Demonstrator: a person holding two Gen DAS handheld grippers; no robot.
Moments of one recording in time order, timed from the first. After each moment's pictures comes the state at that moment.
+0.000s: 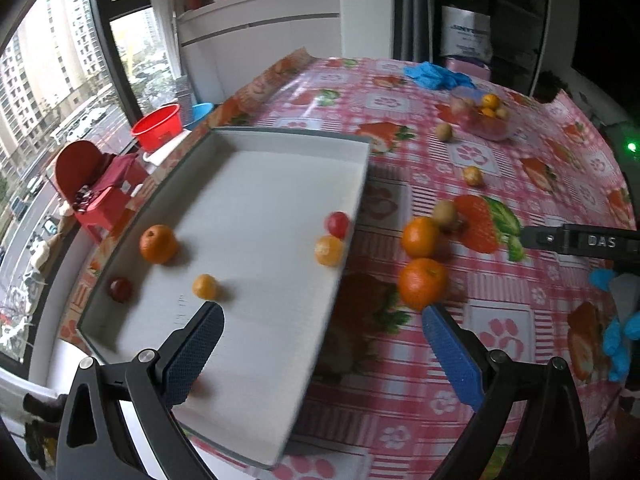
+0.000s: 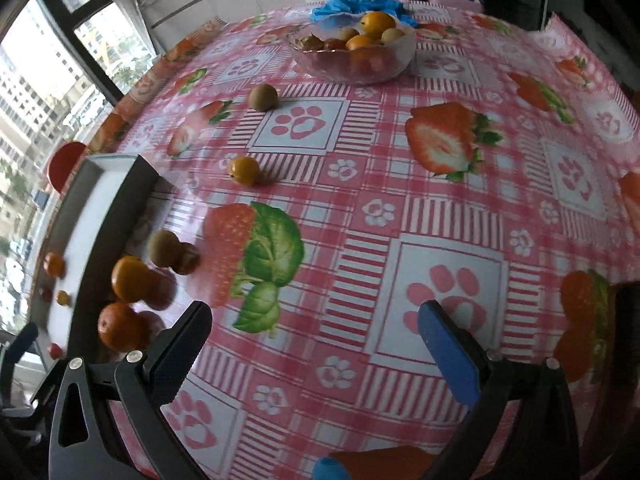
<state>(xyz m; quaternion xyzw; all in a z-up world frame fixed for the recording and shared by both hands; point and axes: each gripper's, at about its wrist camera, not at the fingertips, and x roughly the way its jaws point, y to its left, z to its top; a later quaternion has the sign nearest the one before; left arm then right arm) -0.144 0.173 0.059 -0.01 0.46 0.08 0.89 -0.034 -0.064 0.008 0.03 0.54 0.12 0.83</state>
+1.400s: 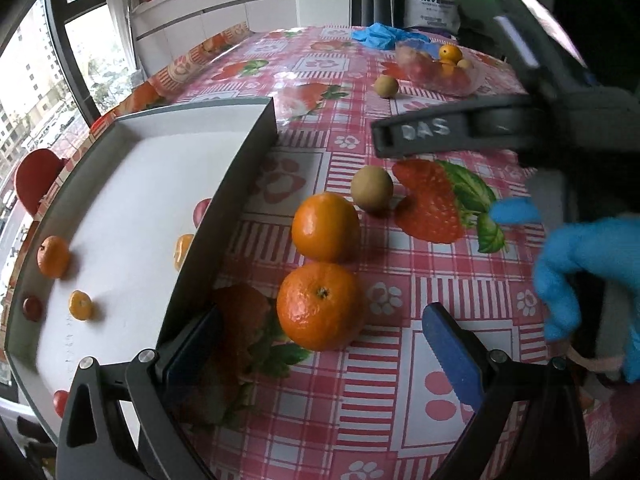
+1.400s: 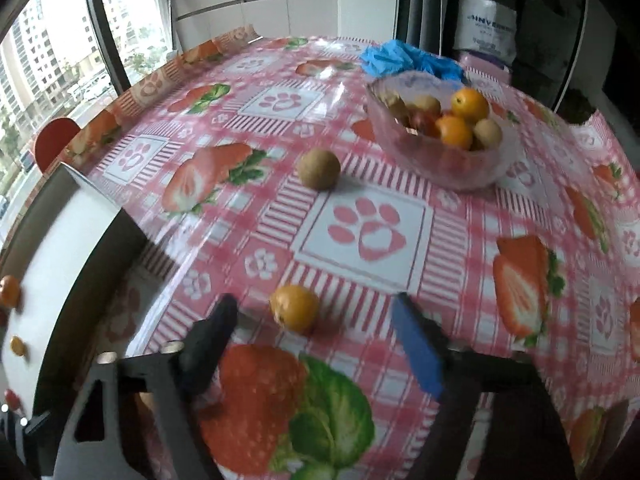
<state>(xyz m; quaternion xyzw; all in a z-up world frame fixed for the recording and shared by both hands) -0.097 0.121 0.008 0.00 0.49 0.02 0.87 0.033 0.016 0.003 -0.07 0.47 0.12 0.87</state>
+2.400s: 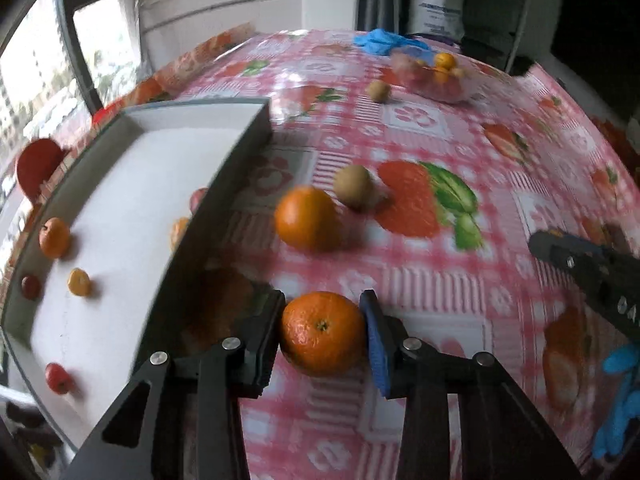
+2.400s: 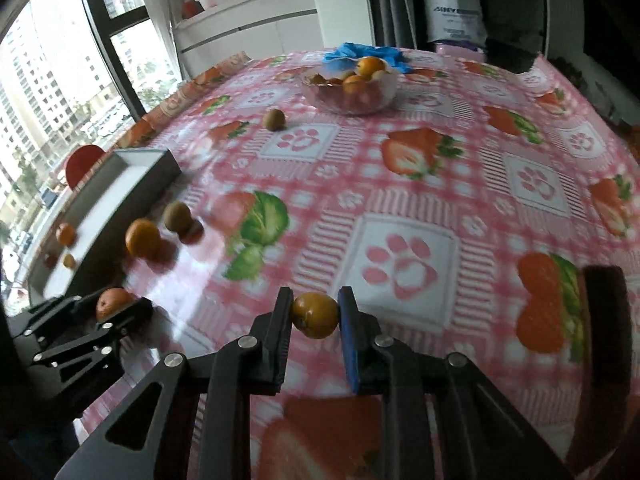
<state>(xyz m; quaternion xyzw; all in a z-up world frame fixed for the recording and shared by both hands) -0.115 0.104 0.013 -0.01 0.48 0.03 0.88 -0.104 -0.102 0.016 0.02 0.45 0.14 0.88</state>
